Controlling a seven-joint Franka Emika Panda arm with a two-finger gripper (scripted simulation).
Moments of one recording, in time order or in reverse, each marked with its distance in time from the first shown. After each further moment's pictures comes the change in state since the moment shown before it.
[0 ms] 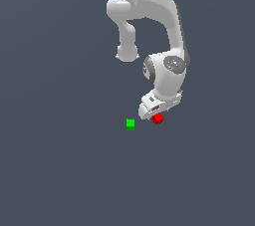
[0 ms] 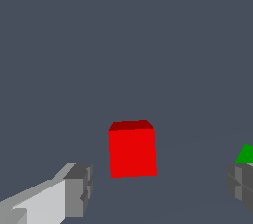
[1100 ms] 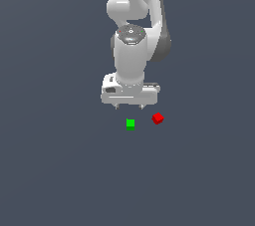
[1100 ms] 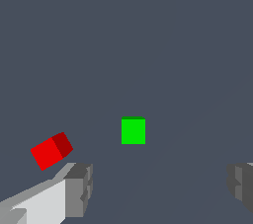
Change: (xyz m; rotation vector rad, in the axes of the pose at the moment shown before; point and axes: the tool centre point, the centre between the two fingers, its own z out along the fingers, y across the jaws) arm -0.033 0.136 -0.100 -0.016 0.030 0.474
